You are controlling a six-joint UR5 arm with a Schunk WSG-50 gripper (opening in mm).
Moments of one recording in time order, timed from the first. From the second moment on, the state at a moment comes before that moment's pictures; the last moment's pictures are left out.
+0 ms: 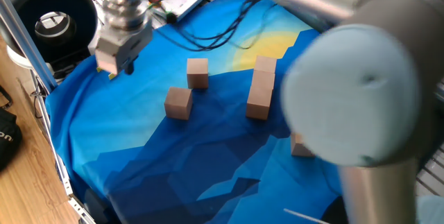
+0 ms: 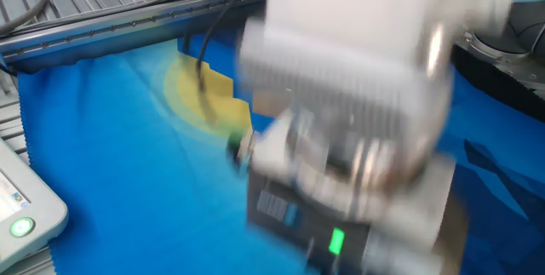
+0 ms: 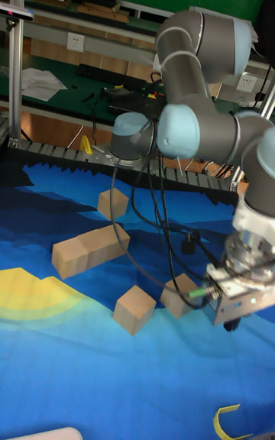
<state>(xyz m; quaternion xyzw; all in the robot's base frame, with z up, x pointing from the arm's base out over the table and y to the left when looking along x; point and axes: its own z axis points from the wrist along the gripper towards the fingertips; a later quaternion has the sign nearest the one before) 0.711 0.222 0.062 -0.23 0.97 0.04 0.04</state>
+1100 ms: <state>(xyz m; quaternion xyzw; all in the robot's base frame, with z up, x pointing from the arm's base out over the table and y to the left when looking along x) 0.661 0.166 0.061 -0.34 0.94 0.03 -0.01</state>
